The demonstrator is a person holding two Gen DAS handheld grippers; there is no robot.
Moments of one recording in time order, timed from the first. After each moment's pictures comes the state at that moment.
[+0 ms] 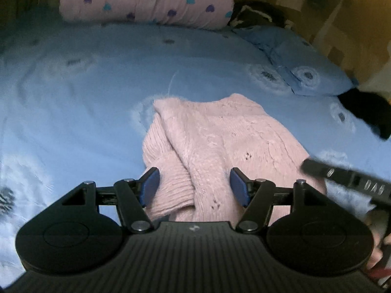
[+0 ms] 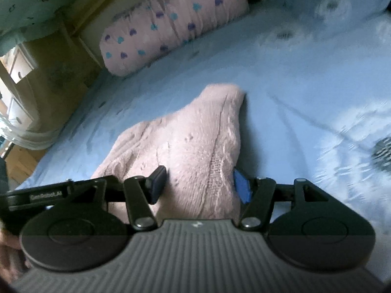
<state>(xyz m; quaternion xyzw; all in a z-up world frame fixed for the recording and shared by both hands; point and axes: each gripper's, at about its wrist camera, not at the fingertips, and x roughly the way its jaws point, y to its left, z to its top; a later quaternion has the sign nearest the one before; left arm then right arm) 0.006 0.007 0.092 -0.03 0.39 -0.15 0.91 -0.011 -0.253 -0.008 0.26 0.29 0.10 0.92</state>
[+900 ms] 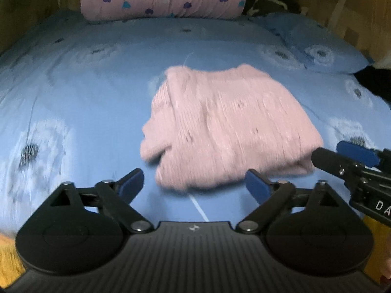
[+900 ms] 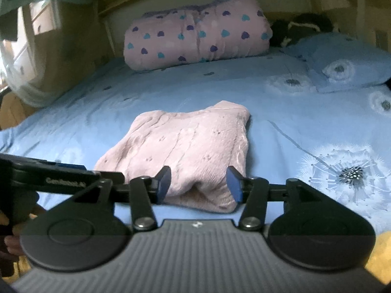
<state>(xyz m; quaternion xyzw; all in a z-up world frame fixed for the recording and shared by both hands) -0.070 -0.019 0.074 0.01 0.40 -0.08 0.91 -0.083 -0.212 0.006 0.10 0.24 0.10 0.96</state>
